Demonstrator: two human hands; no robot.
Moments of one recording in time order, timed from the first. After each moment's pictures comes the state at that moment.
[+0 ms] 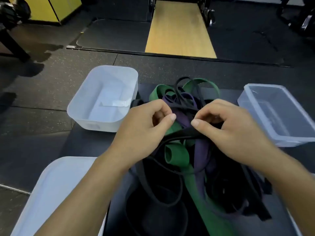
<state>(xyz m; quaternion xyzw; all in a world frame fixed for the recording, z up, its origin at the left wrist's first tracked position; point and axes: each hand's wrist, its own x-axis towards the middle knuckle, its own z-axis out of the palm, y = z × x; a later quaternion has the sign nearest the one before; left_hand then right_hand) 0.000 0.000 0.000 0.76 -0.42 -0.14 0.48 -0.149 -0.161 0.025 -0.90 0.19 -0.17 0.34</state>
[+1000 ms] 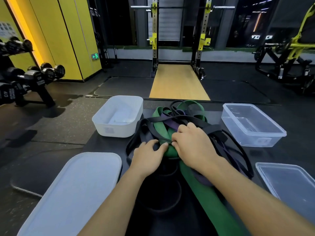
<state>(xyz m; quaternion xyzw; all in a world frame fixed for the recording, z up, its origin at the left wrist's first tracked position) -0.068 0.033 -0.076 0.87 -0.27 -0.20 0.36 -0.170 -0.098 -0.039 -0.97 0.13 -0.18 -0.08</state>
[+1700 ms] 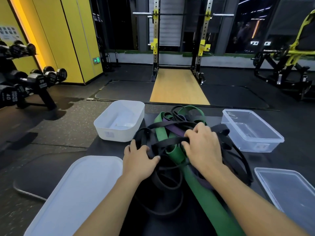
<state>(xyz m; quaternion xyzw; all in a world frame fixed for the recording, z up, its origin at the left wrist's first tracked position) -0.048 0.052 -0.085 0.92 -0.27 -0.10 0.26 -0.178 -0.106 -0.038 -0.93 0.28 -0.22 -0.02</state>
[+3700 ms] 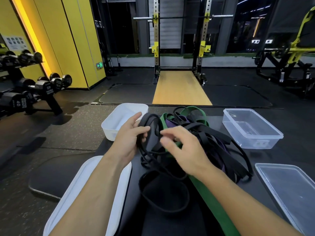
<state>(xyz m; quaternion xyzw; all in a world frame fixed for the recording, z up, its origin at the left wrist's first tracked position) -0.038 0.080 0.000 0.56 -0.20 -0.26 0.76 -0.184 -0.046 -0.018 -0.87 0.09 -0.30 0.38</state>
